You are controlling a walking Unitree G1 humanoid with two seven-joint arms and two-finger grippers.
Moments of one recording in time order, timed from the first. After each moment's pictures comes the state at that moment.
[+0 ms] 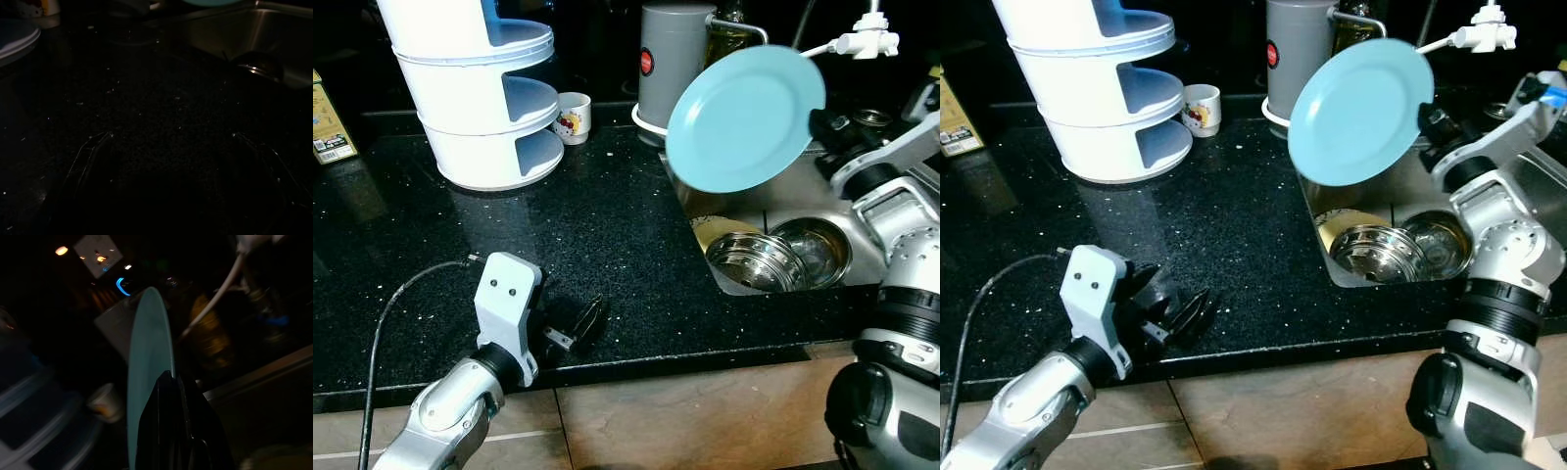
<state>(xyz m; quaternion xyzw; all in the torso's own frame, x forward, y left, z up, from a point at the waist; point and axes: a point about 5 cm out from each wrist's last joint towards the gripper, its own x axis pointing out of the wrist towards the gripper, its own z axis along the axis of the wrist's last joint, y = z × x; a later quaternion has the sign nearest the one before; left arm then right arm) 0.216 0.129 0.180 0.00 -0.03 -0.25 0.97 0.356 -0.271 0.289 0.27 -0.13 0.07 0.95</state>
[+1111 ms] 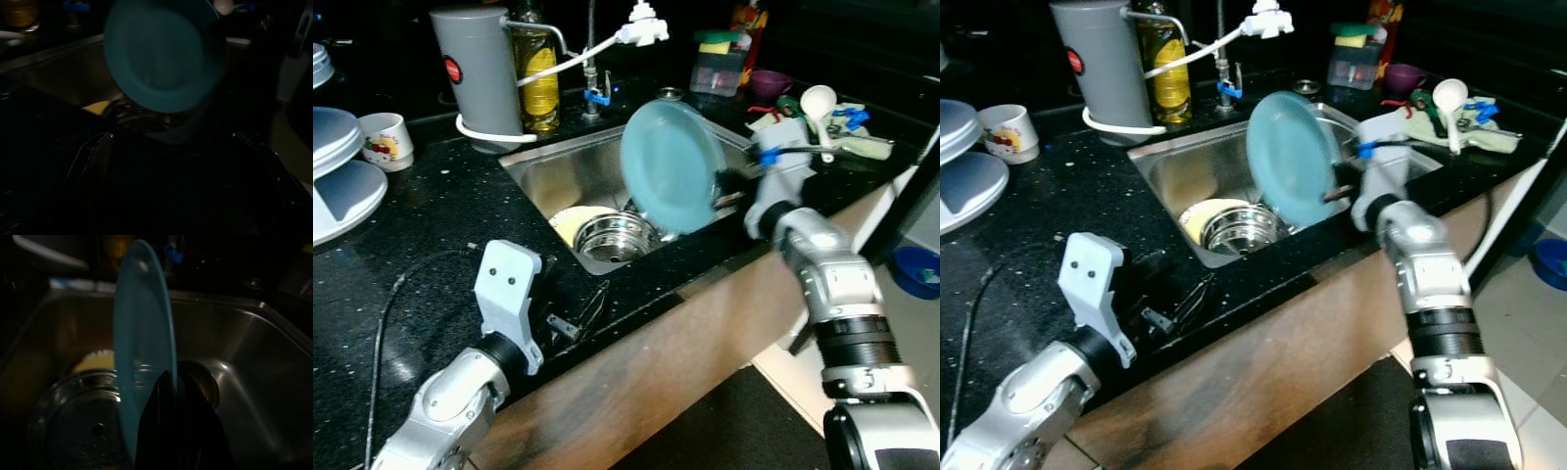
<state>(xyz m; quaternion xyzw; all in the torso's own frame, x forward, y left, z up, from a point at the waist) 0.221 0.124 0.191 -0.01 -0.06 -0.25 0.97 0.371 -0.171 0.221 -0.11 0.00 0.17 0.98</state>
